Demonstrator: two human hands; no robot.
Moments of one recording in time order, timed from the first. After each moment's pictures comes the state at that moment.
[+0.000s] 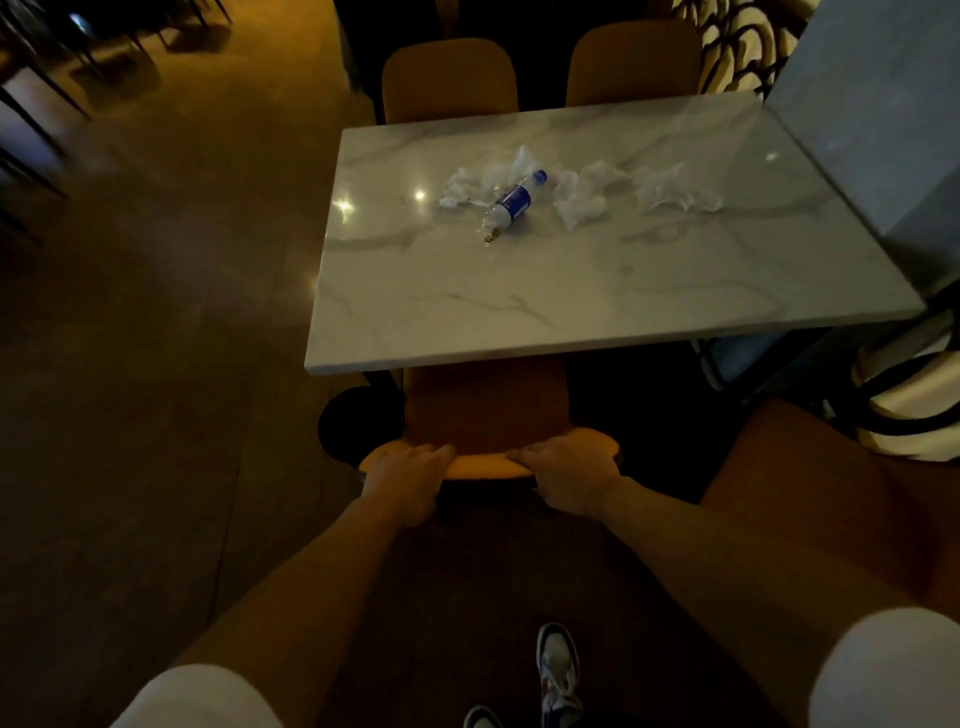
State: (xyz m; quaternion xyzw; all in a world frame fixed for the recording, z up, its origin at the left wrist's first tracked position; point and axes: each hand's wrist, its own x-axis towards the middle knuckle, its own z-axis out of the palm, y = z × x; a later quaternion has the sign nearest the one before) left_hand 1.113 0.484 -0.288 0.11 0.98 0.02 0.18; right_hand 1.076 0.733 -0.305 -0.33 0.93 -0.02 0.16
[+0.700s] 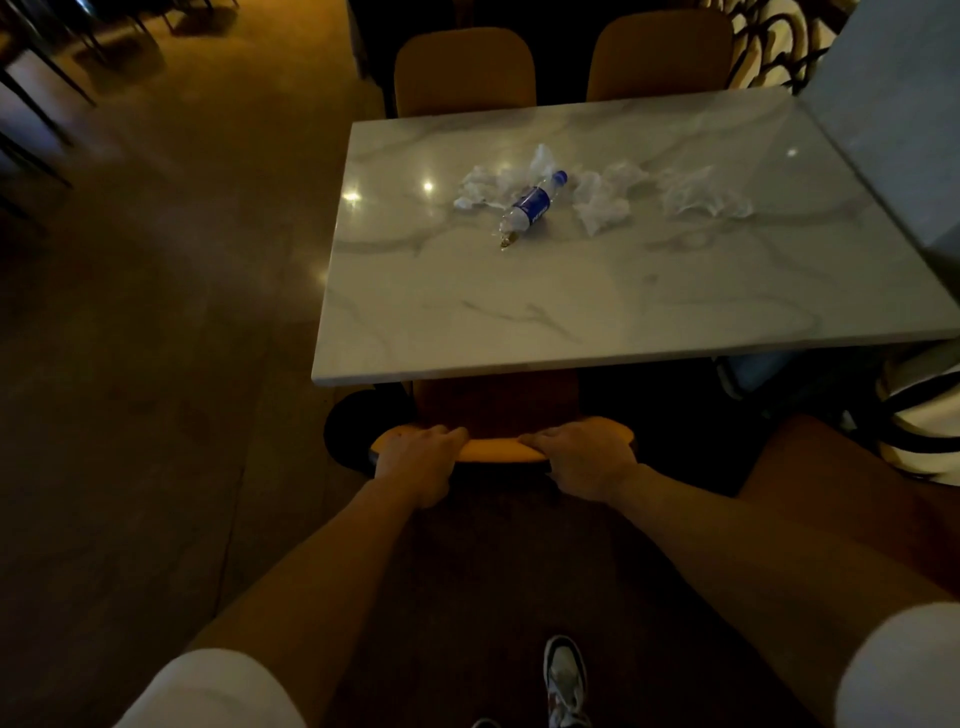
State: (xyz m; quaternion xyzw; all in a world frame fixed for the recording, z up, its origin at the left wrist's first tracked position) left_hand 1.052 0.469 -0.291 0.12 0.98 0.01 0.17; right_hand 1.017 0.721 -0.301 -0.34 0.93 0.00 0.13
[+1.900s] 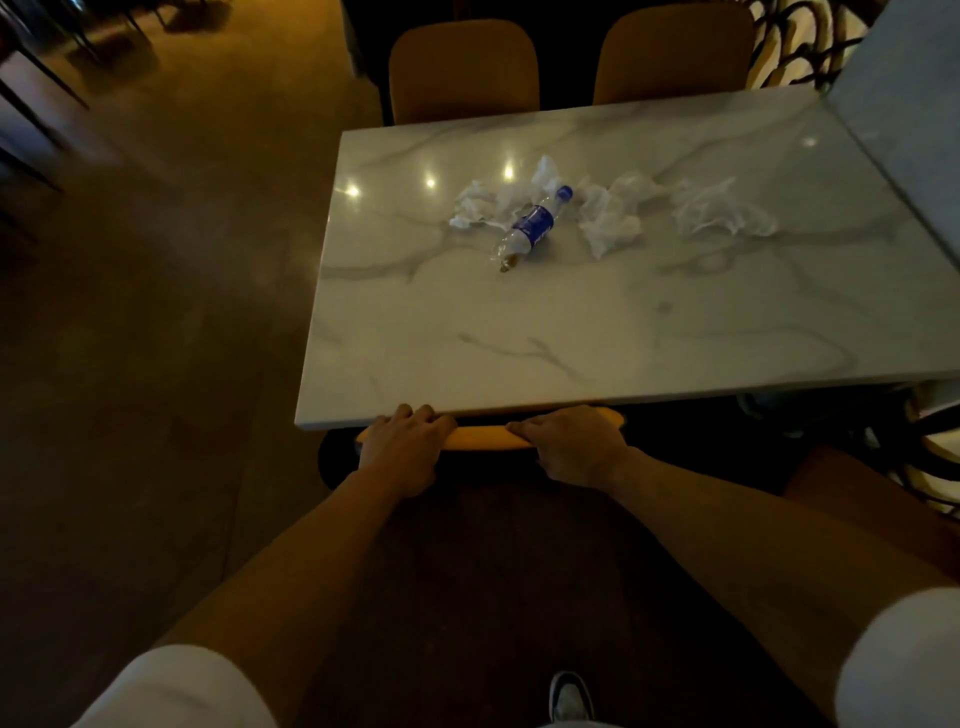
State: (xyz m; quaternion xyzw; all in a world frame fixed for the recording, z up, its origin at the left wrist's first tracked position) left_hand 0.949 0.452 -0.291 0.11 0.97 -0.03 0.20; right_hand 0.910 0.705 -0.303 -0.38 0.92 0.01 0.12
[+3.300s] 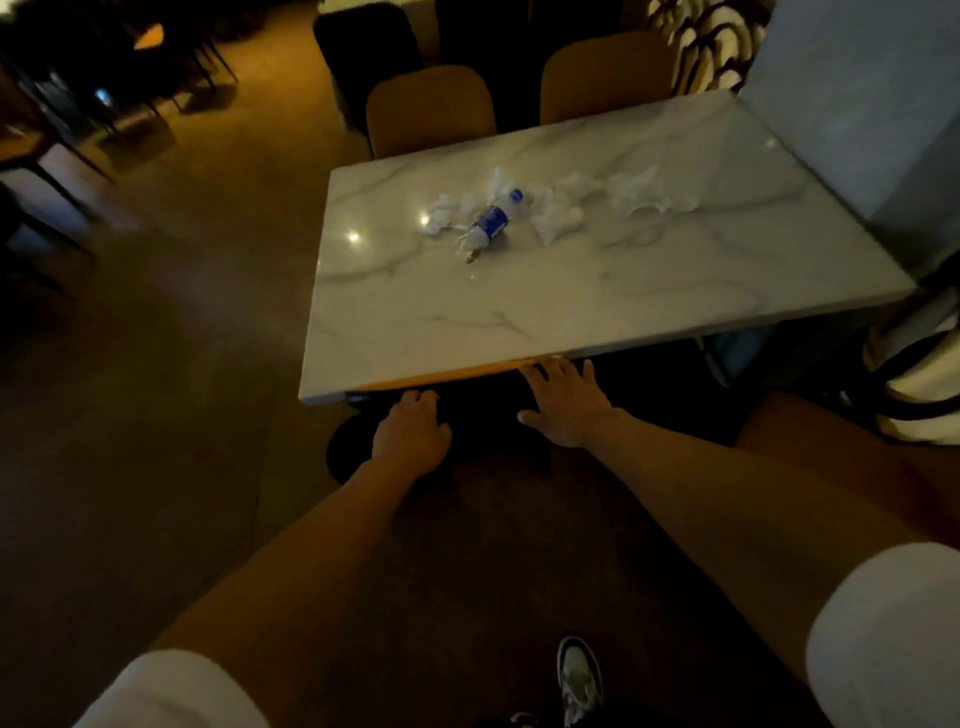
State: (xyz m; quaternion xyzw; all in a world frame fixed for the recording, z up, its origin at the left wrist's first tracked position) left_hand 1.048 0.532 -0.242 -0.03 0.98 0.11 0.16; right_hand 1.000 0.767 -0.255 -0.20 0.96 -0.07 0.20
